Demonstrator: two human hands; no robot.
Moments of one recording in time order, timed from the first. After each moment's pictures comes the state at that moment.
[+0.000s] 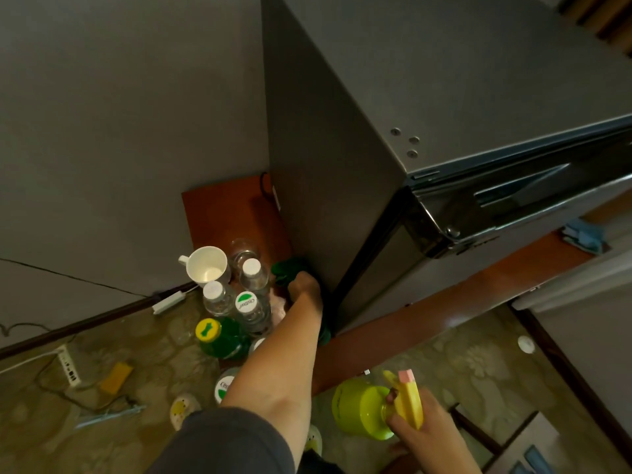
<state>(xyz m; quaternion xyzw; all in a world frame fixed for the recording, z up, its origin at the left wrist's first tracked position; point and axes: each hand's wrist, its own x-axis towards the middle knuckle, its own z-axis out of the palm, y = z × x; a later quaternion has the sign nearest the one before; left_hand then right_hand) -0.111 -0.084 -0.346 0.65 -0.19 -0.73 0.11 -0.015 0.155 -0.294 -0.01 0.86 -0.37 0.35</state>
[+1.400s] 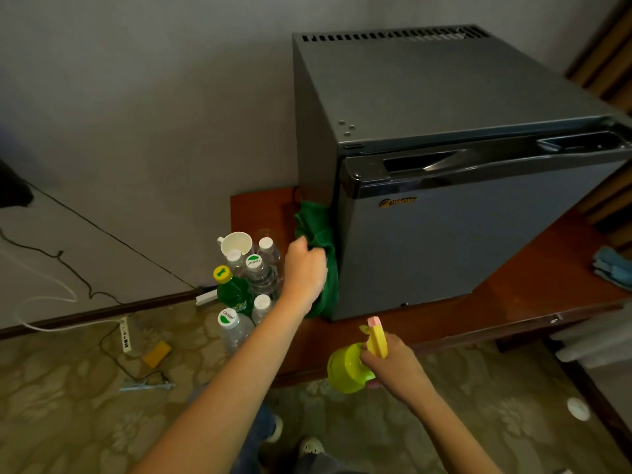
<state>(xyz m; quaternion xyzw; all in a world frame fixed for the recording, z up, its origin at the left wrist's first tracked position) -0.024 -0.011 -0.222 0.43 -0.61 -0.63 0.20 -0.055 0.175 -0.298 -0.15 0.82 -0.40 0.39</state>
